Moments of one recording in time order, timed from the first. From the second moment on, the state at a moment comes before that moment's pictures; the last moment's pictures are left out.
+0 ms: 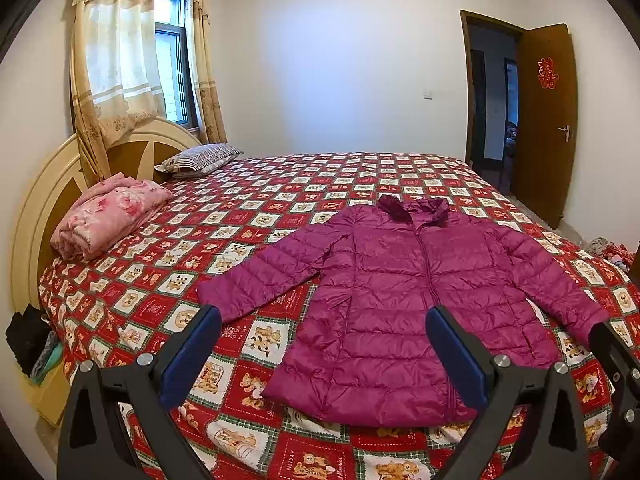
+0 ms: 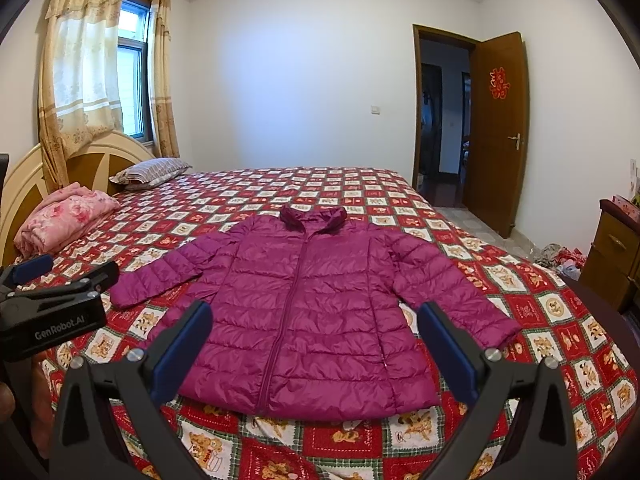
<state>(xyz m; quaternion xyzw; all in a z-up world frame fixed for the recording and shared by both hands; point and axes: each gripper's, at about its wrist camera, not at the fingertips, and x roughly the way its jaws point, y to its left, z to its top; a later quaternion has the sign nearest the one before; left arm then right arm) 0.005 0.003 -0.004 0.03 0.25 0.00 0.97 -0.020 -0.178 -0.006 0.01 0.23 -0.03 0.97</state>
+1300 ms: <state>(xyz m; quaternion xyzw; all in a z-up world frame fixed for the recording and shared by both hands) 0.003 0.005 -0.005 0.03 0.25 0.00 0.97 -0.019 -0.175 -0.013 0.01 0.23 -0.03 0.97</state>
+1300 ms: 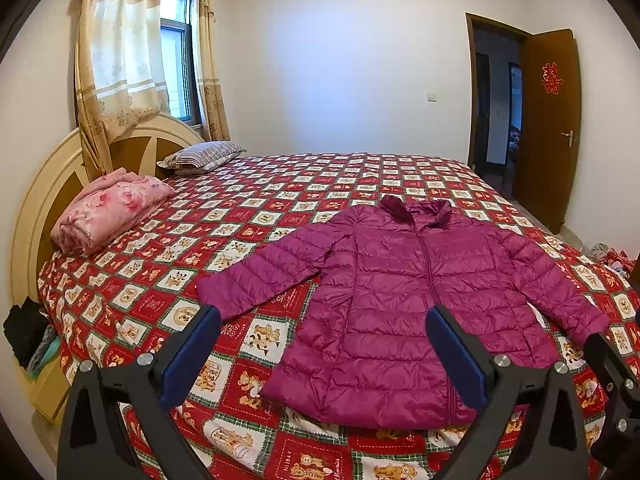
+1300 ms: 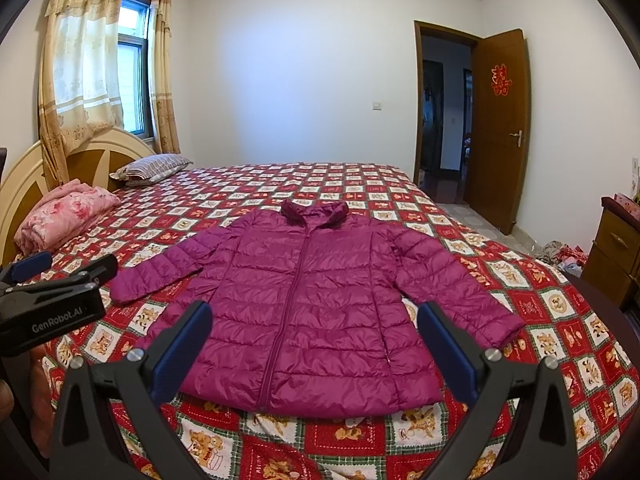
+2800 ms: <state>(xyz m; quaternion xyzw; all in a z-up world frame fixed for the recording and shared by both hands) 0.113 -0.020 -0.080 0.07 0.33 -0.03 0.94 0.050 -0.383 -0.119 0.16 0.36 -0.21 0.90</state>
